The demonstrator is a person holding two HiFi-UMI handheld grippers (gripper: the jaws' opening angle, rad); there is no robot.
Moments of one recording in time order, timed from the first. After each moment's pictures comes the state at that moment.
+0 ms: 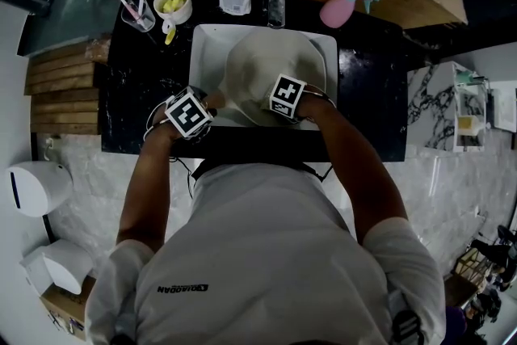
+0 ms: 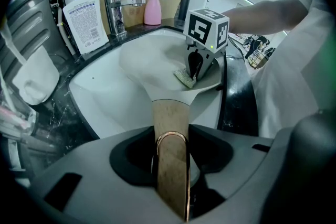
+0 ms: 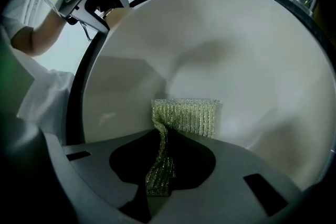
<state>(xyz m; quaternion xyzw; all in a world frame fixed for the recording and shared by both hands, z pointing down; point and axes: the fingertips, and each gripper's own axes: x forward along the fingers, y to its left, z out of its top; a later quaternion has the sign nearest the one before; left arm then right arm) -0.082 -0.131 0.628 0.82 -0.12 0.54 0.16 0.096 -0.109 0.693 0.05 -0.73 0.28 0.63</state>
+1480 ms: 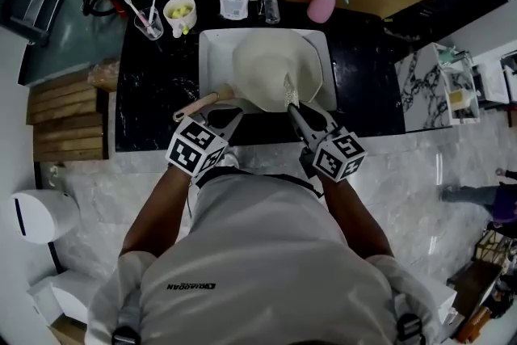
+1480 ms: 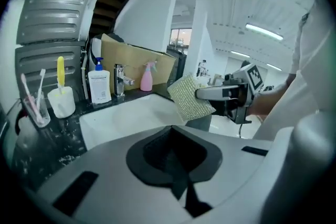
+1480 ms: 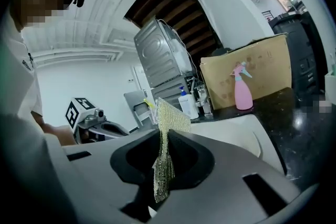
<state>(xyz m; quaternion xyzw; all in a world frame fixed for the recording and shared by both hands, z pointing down) -0.041 -0.049 0.470 0.94 -0.19 0.24 0.13 0.070 -0.044 0.436 0.48 -0.85 0.21 0.02</state>
